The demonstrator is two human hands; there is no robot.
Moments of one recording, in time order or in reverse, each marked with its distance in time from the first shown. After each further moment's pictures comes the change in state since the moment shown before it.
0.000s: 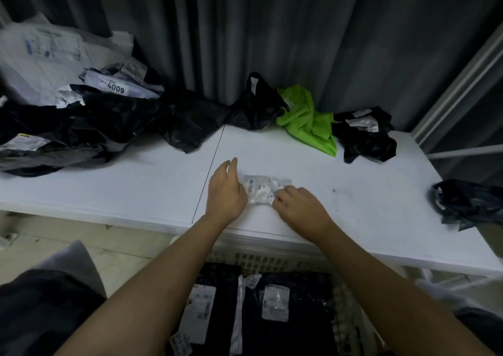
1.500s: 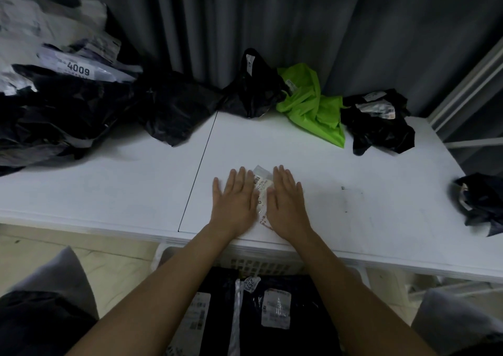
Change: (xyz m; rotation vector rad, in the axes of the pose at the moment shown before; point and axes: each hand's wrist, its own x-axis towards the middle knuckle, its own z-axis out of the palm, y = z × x) left_hand 0.016 -0.013 0.053 0.324 -0.307 0.046; right_hand 0.025 -0.026 0.046 0.699 -0.381 0.899
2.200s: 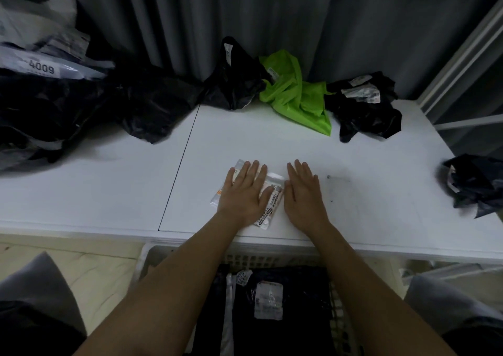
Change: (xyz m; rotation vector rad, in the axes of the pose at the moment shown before) left_hand 0.032 0.031 0.037 0.189 -0.011 0.162; right_hand -0.009 0.057 -0.030 -0.005 0.055 0.060
